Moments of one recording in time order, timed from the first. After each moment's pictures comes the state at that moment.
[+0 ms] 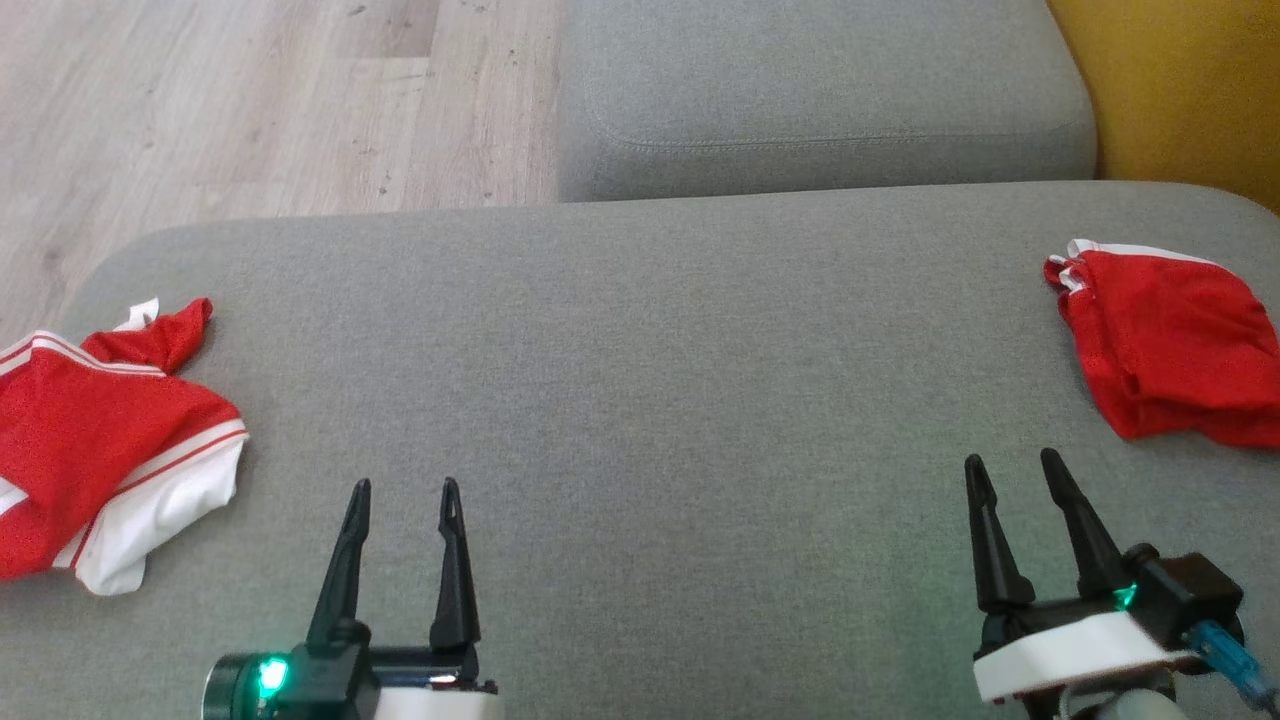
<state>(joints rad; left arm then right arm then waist) 0.11 0.05 -0.26 0.03 -0.12 0.16 -0.26 0.08 -0.09 0.09 0.19 0.24 0.13 -0.25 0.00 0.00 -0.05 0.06</state>
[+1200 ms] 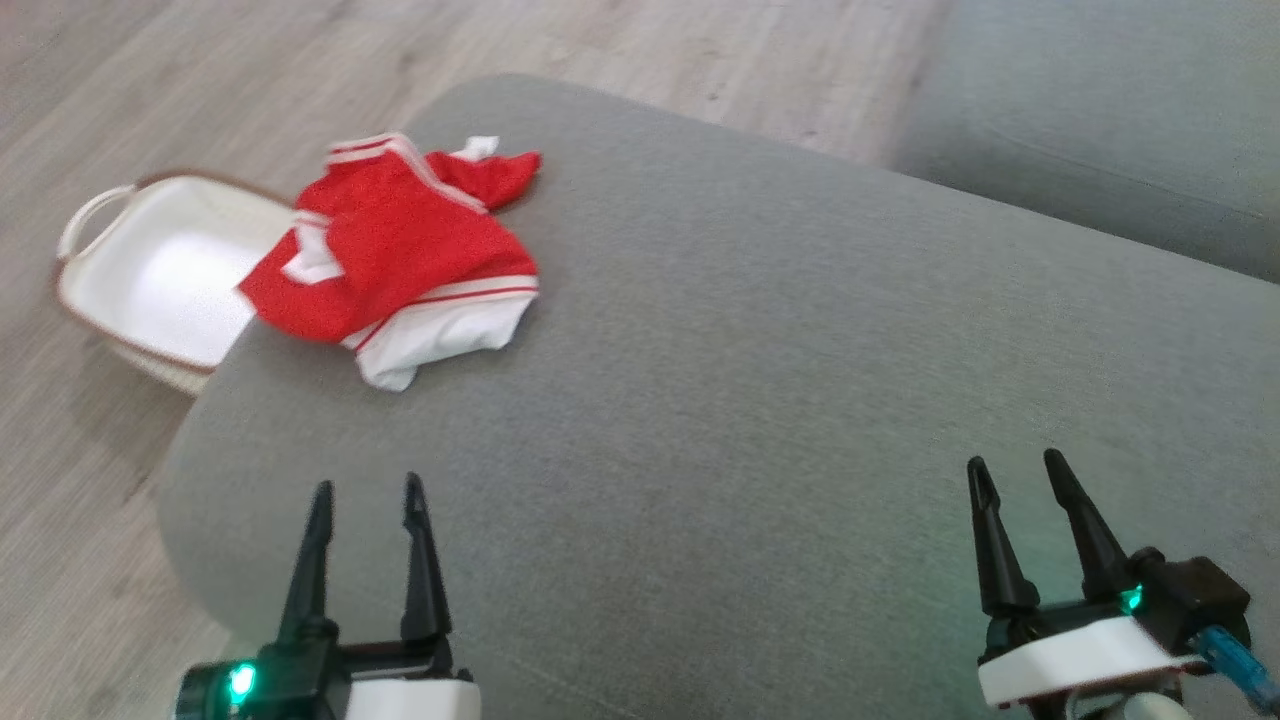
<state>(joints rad) 0.11 0.05 -0.23 0.04 -0.14 0.18 -0.26 0.10 -0.10 0.09 0.16 0.24 0.13 -0.25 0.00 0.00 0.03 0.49</state>
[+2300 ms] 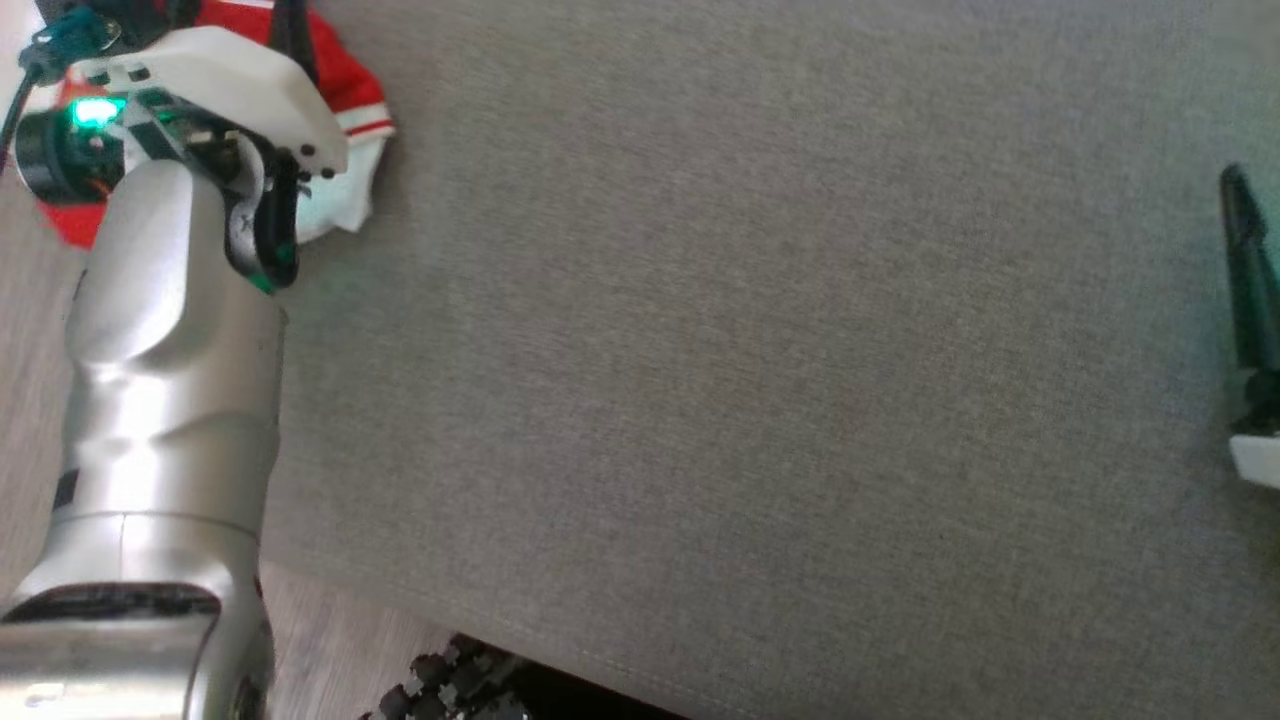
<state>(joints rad) -0.96 0.09 -0.05 0.74 -0.26 0.01 0.11 -0.14 -0.52 0.03 -0.09 0.27 0.13 -0.22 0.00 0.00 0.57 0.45</state>
